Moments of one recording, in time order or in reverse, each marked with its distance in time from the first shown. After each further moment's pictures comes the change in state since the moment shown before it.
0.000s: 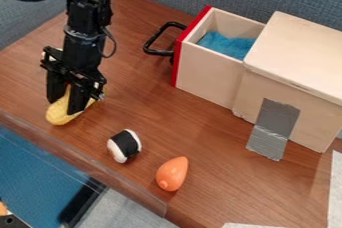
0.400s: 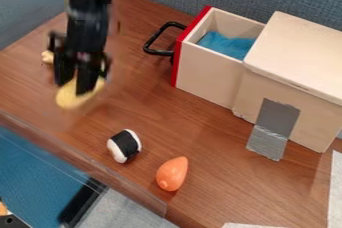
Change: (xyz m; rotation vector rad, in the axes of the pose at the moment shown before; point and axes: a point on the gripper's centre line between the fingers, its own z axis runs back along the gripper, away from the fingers) arm 0.012 0.004 0.041 -0.066 -0.102 0.014
